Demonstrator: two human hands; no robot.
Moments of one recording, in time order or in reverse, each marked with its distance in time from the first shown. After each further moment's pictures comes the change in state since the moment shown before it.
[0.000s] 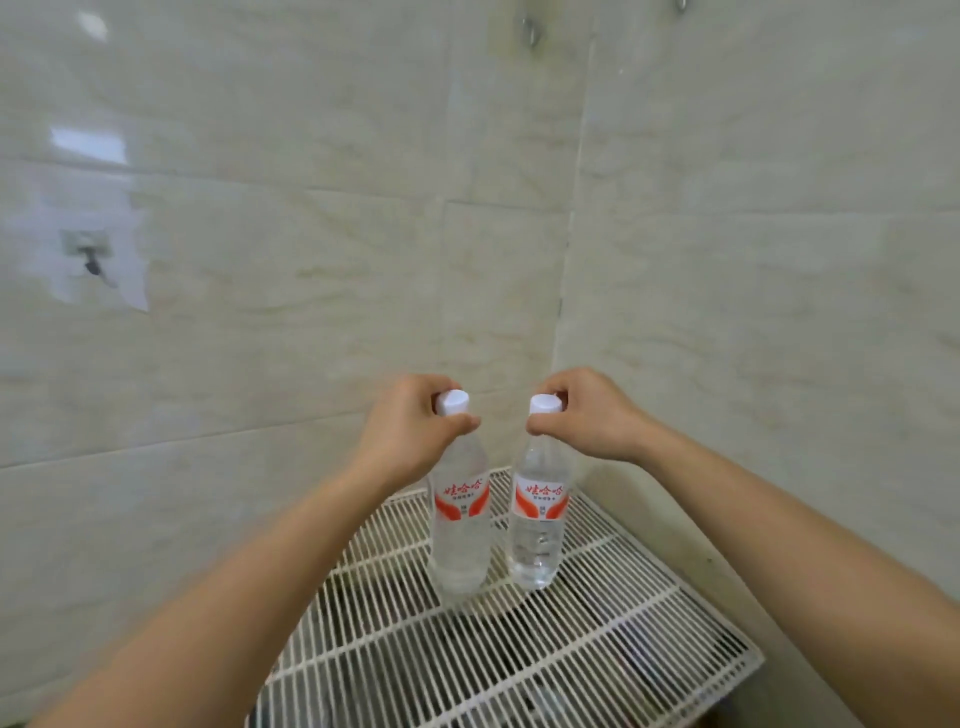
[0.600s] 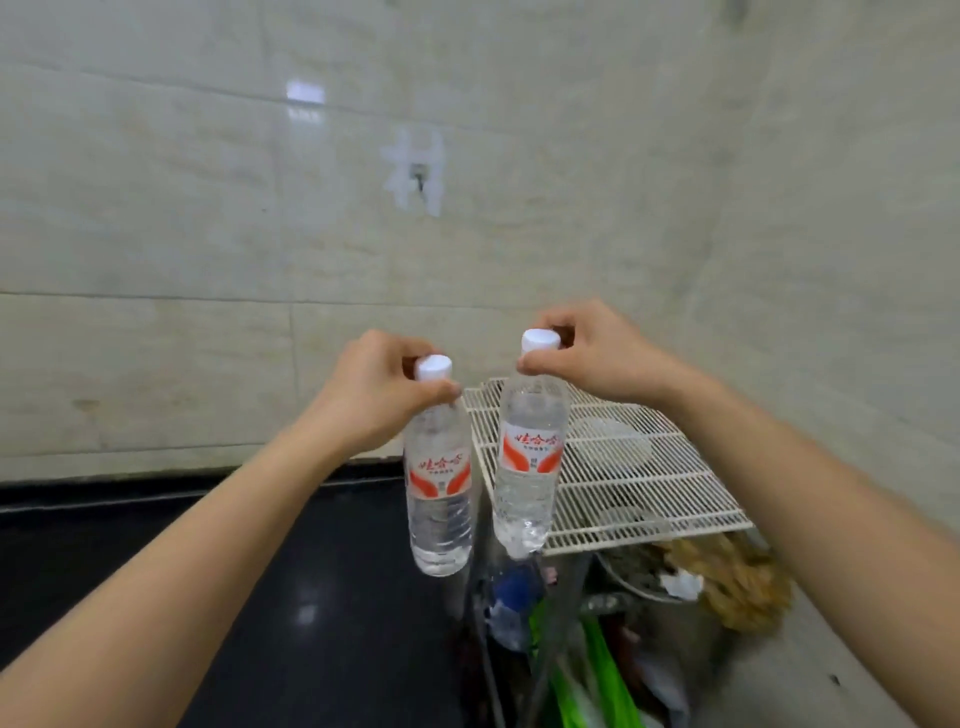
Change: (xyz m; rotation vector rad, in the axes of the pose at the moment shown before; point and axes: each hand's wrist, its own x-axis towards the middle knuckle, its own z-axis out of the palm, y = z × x) left_hand -0.300 0.025 -0.226 0.143 0.096 -0.205; right_hand -0.214 -0.229 0.061 0.129 -0.199 -0.303
